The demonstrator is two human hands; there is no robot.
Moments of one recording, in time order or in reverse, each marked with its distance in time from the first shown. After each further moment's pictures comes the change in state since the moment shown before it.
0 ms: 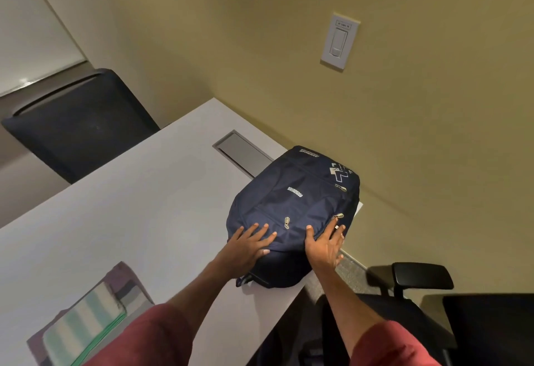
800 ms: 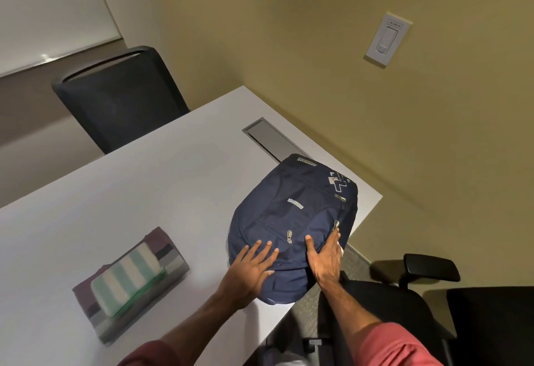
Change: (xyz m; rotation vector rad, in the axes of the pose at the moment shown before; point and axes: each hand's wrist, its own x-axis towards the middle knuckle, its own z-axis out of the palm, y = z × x) left_hand -0.140 0.015 0.094 -0.130 0.131 -0.129; right_hand -0.111 0.020 0.051 -0.014 -0.074 -0.124
